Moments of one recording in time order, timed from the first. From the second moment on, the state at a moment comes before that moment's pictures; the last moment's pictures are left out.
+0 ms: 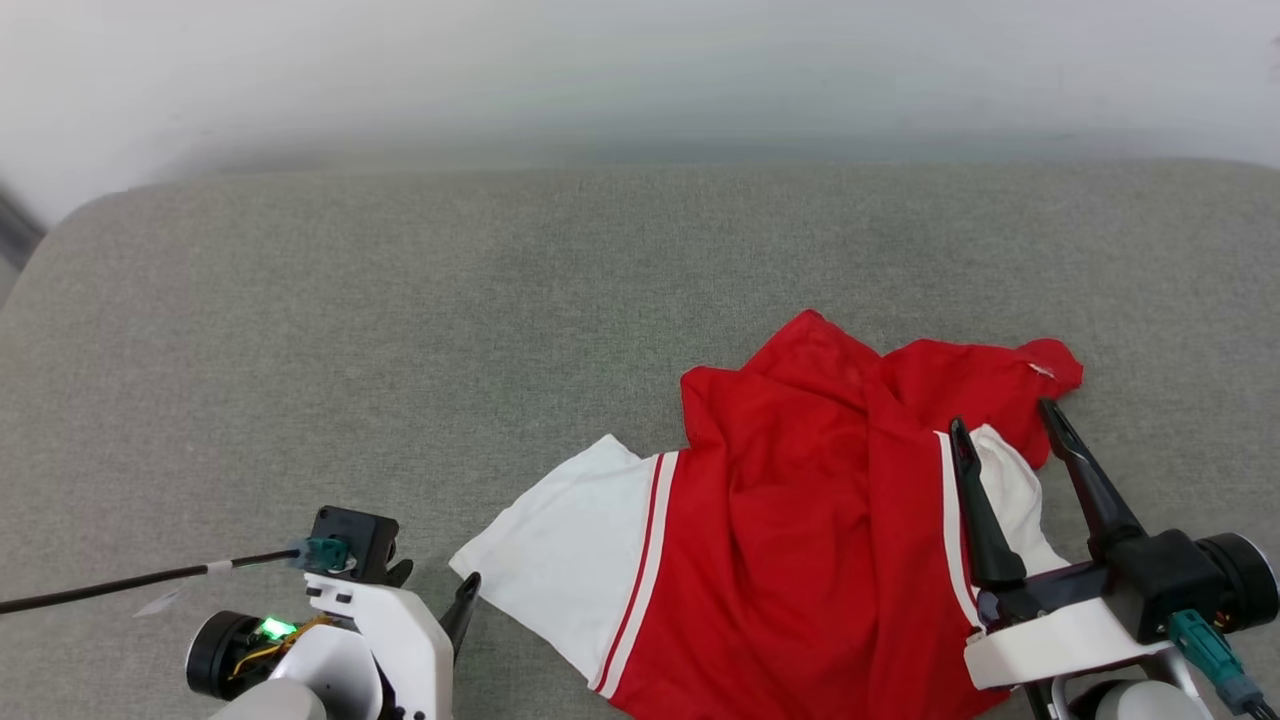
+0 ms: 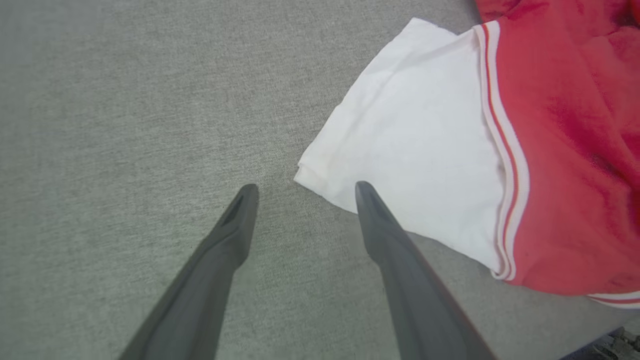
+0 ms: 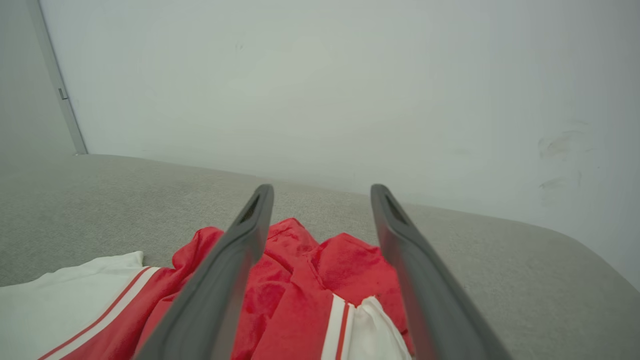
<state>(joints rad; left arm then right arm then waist) -0.30 0.66 -0.82 0.09 -0.87 0.28 0.17 -0.04 -0.05 0.05 0.01 -0.03 0.13 -0.26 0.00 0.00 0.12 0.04</state>
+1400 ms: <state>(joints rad) -0.26 0.72 -0.72 -0.08 -0.88 0.37 0.06 -0.03 -0.20 0.04 0.02 0.03 0.13 0.21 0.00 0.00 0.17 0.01</state>
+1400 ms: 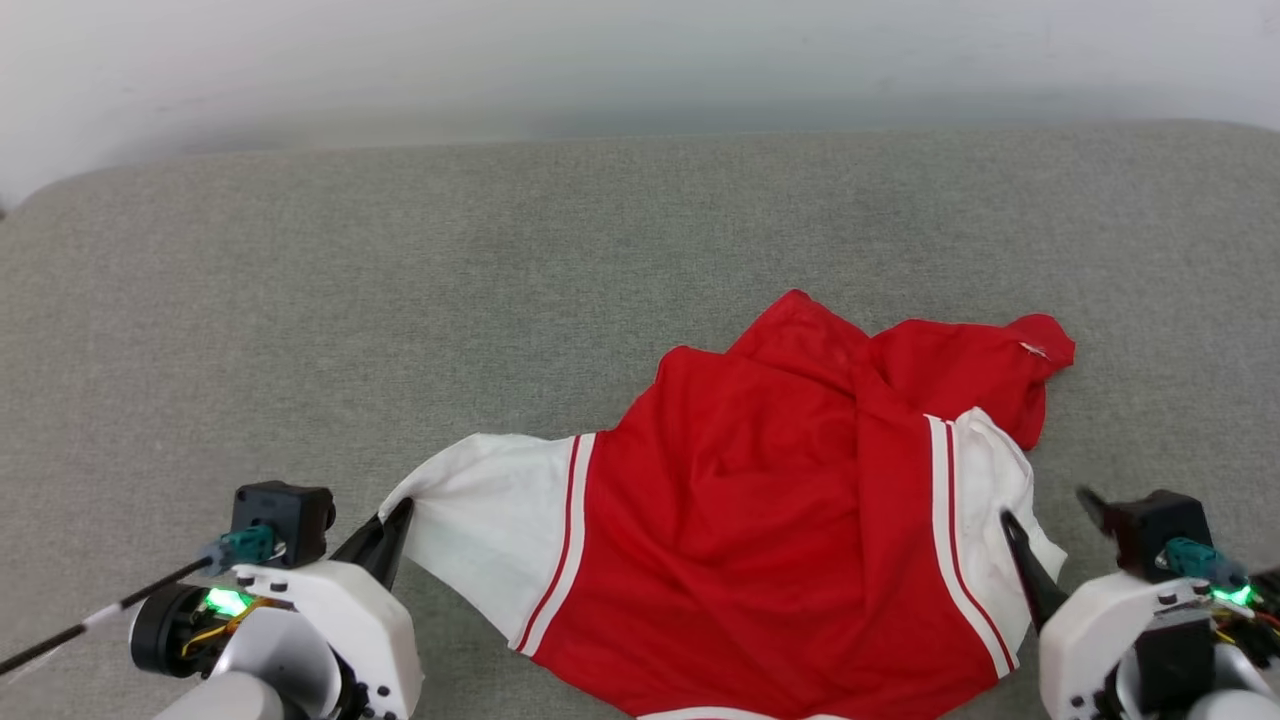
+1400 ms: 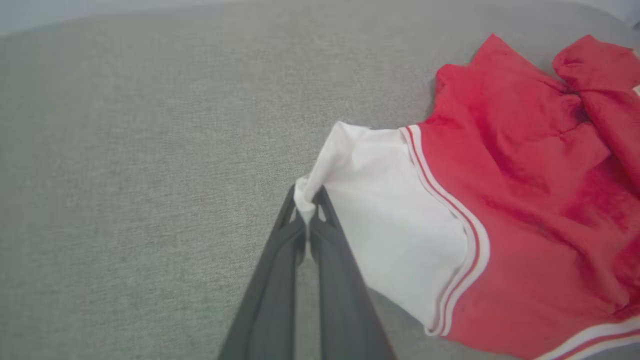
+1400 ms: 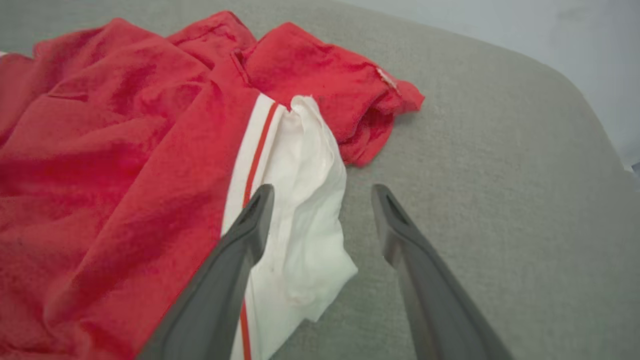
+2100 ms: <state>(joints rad) -0.23 0.80 -0.73 -0.33 -0.82 0.46 0.09 0.00 -0.40 0.13 -0.04 0.20 0.13 0.71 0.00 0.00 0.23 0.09</state>
